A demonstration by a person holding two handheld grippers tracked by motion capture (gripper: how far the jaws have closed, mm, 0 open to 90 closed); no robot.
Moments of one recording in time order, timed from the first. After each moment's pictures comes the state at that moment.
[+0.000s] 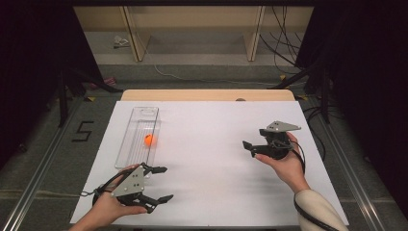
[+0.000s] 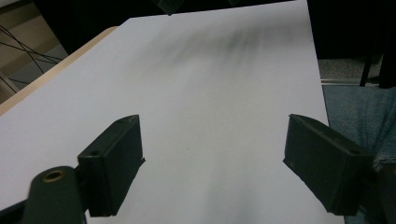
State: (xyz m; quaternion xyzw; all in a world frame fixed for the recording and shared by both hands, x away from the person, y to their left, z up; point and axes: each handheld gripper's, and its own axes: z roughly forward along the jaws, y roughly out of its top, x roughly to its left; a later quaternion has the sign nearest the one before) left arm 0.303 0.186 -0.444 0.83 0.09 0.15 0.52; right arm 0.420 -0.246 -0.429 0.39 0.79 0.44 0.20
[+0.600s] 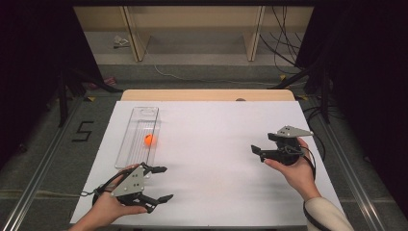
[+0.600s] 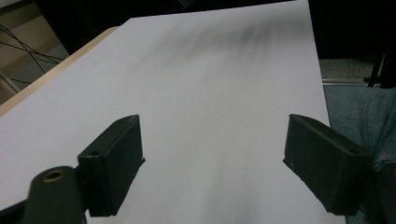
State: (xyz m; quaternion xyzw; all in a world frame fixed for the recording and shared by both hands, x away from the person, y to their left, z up) left arm 0.303 0.186 -0.444 0.83 0.09 0.15 0.52; right arm 0.401 -0.269 -0.427 0.40 0.78 0.44 0.20
